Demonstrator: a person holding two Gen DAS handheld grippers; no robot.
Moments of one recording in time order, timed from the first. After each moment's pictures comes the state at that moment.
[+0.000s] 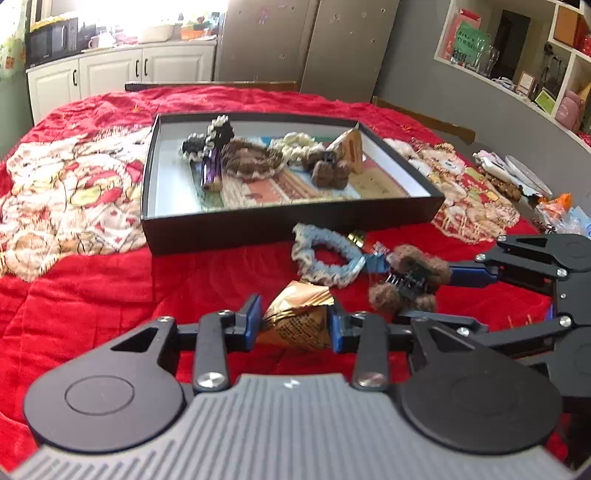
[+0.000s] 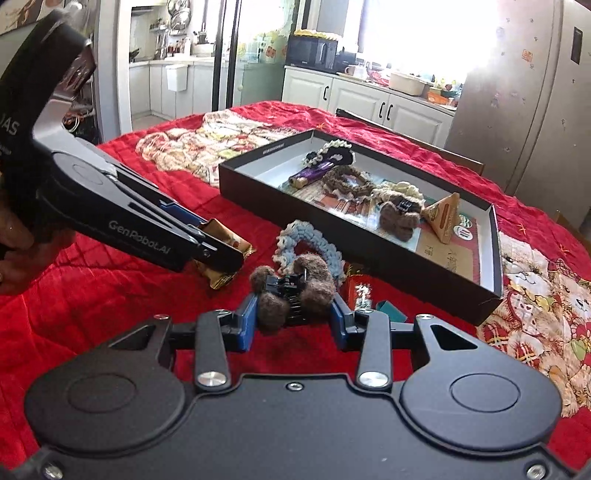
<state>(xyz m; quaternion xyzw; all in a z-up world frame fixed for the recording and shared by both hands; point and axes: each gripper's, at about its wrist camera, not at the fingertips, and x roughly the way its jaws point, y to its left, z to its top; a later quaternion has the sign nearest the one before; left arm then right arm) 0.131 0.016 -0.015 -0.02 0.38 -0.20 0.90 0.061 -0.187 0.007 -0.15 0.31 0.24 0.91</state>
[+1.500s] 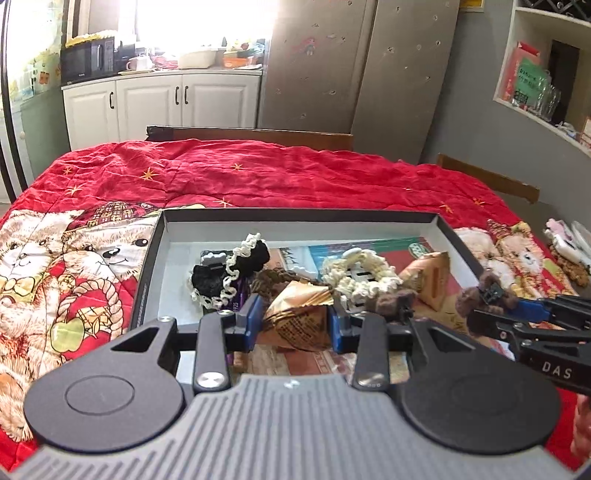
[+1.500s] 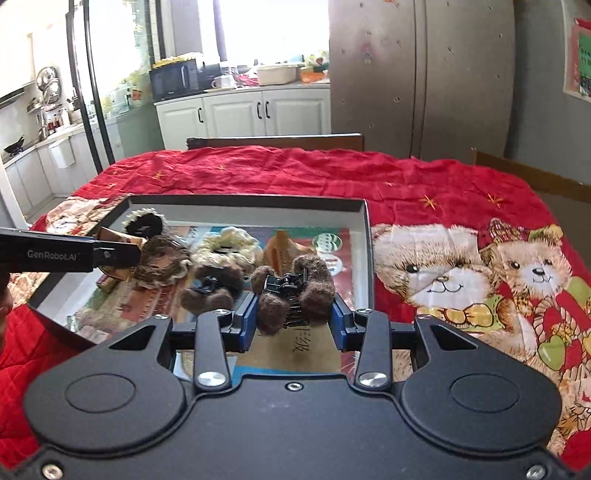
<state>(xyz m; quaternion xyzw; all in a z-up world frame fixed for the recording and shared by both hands) 0.280 -0.016 -0.003 -0.03 0.35 -0.11 0.93 0.224 -0.275 0.005 0.01 0.33 0.08 0.94</state>
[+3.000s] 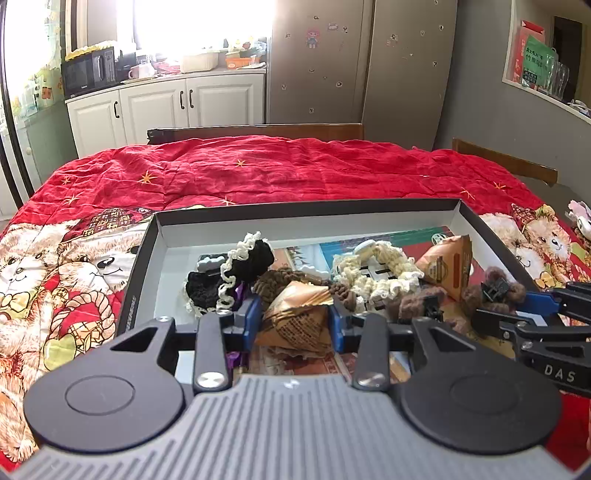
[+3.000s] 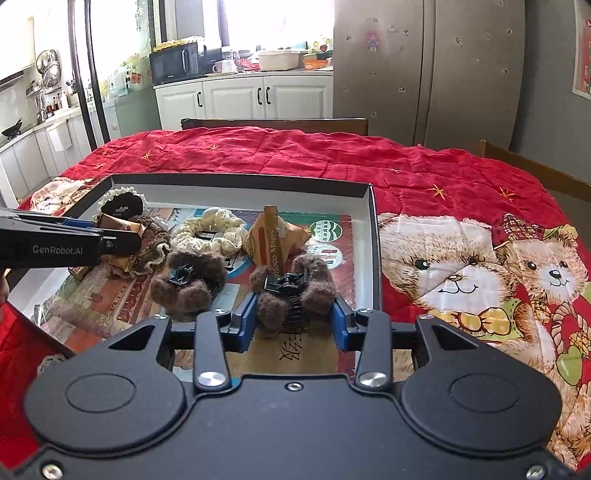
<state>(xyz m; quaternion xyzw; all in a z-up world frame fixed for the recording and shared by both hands) 0.300 -0.030 -0.021 0.01 0.35 -0.10 0.93 0.251 -0.269 -0.017 -0.01 0.34 0.08 0.94</state>
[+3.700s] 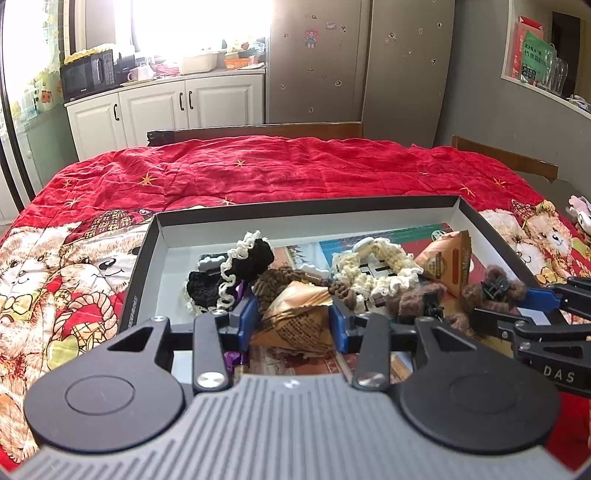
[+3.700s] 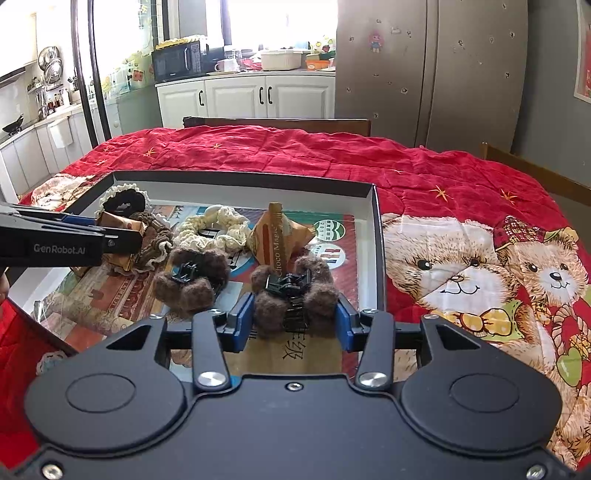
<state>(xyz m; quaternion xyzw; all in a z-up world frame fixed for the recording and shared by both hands) 0.299 -0.029 -0.020 0.02 0.35 -0.10 0.93 0.249 -0.267 -0.018 -0.02 0.34 0.08 0.94</state>
